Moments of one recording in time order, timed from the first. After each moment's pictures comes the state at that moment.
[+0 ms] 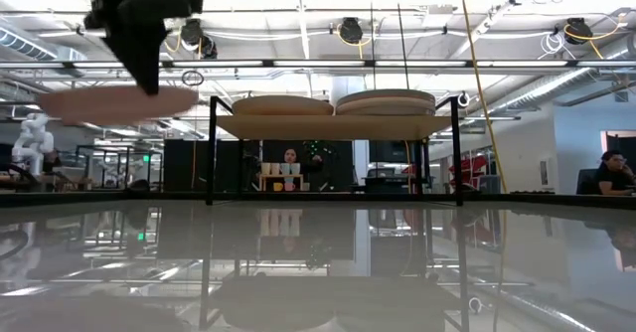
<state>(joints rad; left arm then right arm) -0.30 1.49 1.22 -1.34 -0.48 -1.10 0.44 0.93 0.51 0.46 0.47 -0.29</state>
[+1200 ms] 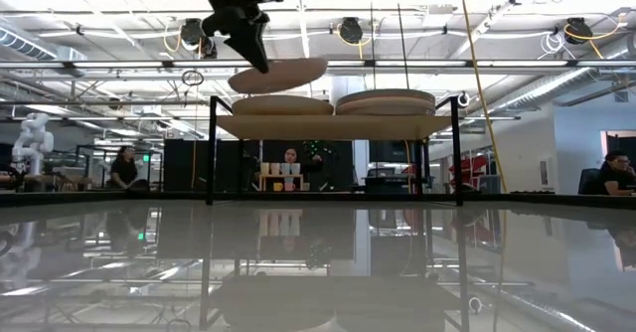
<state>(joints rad) 0.30 1.52 1.45 -0.88 -0.19 0.59 0.44 0.93 0.51 0.46 0.47 -0.30</state>
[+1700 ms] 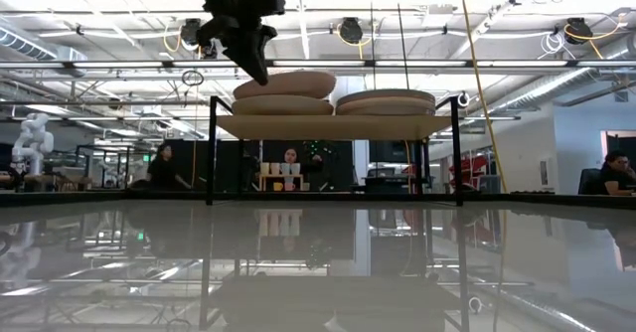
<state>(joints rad) 0.35 1.56 1.45 -0.90 -0.06 0.72 0.44 0.93 0.51 0.47 0.47 -0.30</state>
